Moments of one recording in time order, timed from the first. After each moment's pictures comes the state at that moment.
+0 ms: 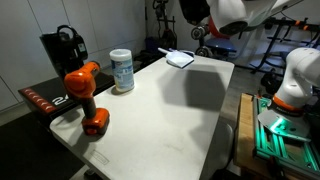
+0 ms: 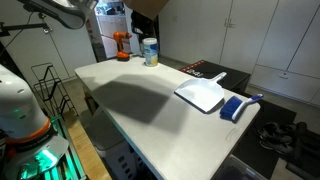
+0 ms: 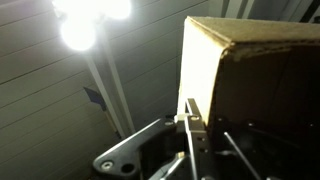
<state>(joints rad) 0.25 -0.35 0.35 -2.36 -2.27 1.45 -0.08</state>
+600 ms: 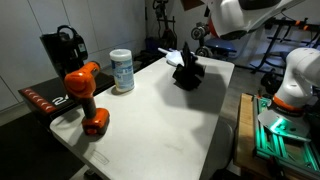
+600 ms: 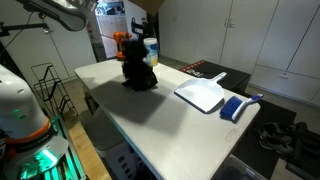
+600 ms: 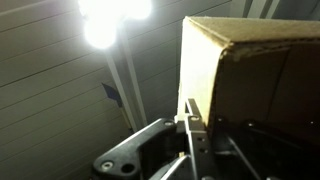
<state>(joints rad) 0.25 -0.37 0.34 -2.41 -2.36 1.45 -0.08</state>
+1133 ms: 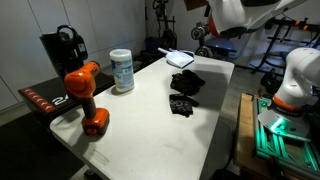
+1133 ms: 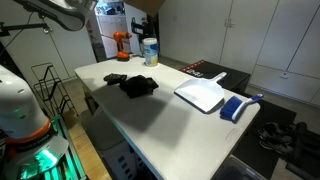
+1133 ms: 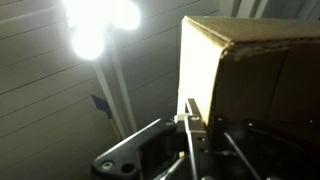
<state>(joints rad) 0.26 -0.38 0.34 -2.41 -2.29 1.40 -0.07</state>
